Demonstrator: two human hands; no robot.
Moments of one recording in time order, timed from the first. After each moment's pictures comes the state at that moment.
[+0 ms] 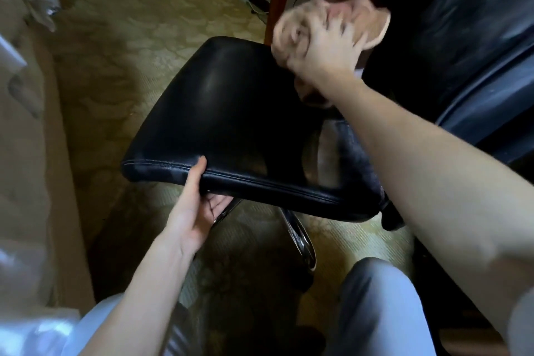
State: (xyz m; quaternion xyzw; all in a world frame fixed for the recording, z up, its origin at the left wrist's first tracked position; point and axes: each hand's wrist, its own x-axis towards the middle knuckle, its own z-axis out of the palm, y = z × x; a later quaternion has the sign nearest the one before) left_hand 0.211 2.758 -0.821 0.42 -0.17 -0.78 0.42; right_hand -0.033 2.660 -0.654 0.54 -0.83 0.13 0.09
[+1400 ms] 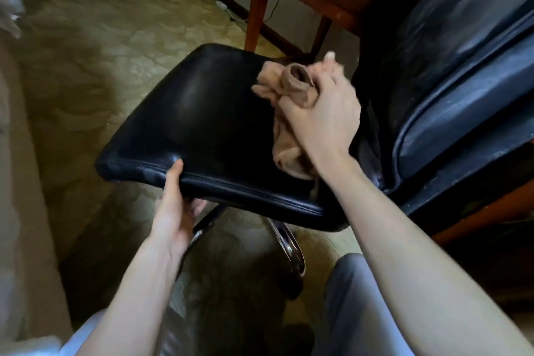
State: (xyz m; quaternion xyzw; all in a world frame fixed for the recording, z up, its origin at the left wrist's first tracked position) left_hand 0.208 2.738 -0.830 0.44 -0.14 -0.75 0.47; right_hand -0.004 2.755 -0.694 0.49 -0.79 0.34 0.16
